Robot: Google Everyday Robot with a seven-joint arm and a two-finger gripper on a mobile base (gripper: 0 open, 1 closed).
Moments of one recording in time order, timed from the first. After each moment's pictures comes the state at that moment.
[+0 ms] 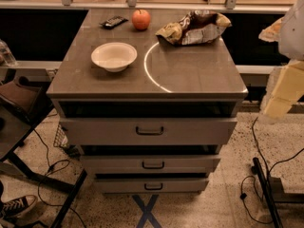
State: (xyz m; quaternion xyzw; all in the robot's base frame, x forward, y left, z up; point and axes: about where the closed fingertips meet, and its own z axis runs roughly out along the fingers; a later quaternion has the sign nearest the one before) arm 0.438 -0.214 0.985 -0.60 0.78 -0.04 0.17
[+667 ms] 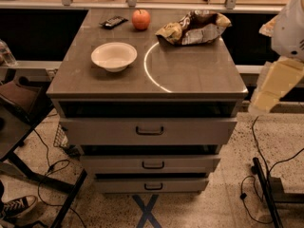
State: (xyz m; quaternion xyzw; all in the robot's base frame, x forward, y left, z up) arm 0.460 -0.215 0.983 -0.58 0.79 -0.07 0.19
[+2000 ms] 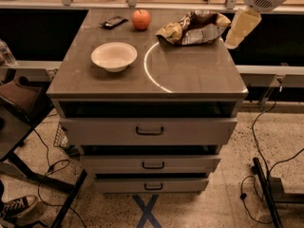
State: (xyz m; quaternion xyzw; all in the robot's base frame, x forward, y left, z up) arm 0.649 -0.234 1.028 -0.53 0.75 -0.24 0.32
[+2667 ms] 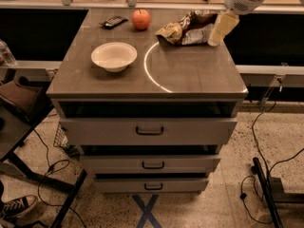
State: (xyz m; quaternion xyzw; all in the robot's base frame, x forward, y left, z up) arm 0.724 -0.217 0.991 -0.54 0.74 -0.19 0.35
